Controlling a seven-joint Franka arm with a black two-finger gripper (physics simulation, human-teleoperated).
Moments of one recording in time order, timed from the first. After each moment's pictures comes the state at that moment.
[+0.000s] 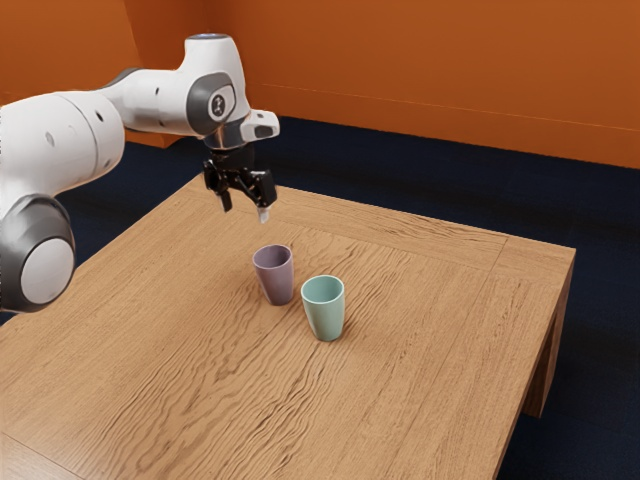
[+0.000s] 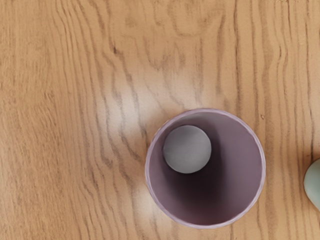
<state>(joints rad) -0.11 0.57 0.23 -1.27 -0.15 1.81 0.22</state>
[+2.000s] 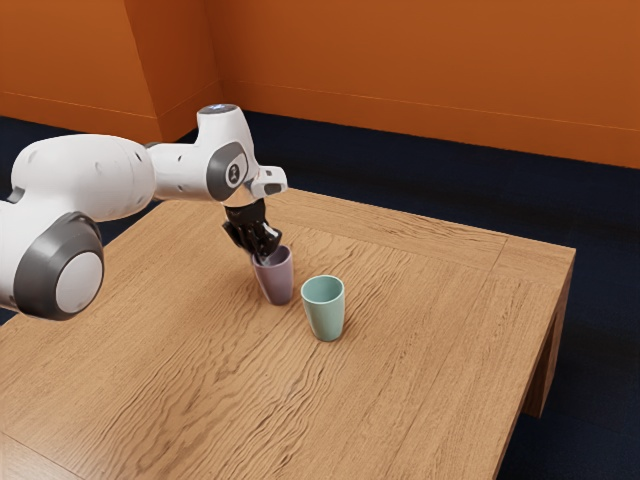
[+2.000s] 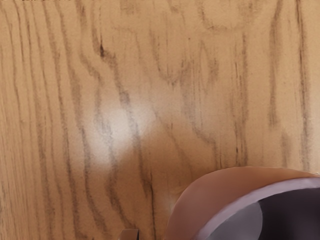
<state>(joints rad) -0.10 0.69 0.23 -1.39 -0.24 2.08 0.27</state>
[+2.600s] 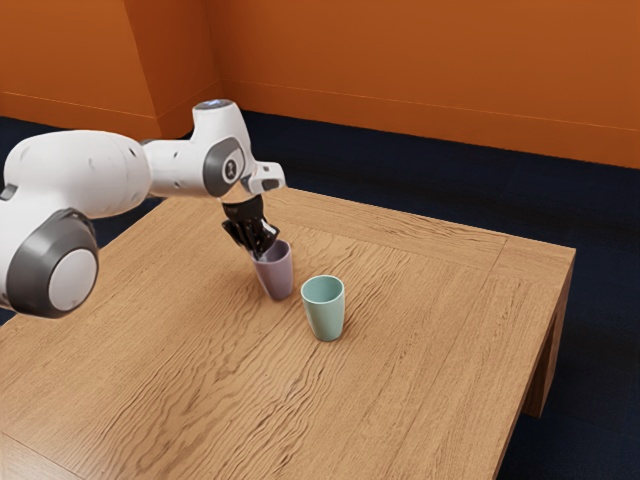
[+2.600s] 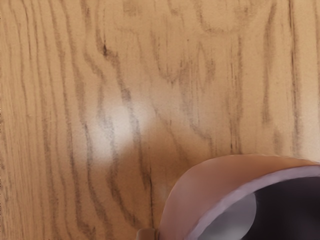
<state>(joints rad) -0.10 0.66 0.23 -1.41 -0.24 2.08 0.26</state>
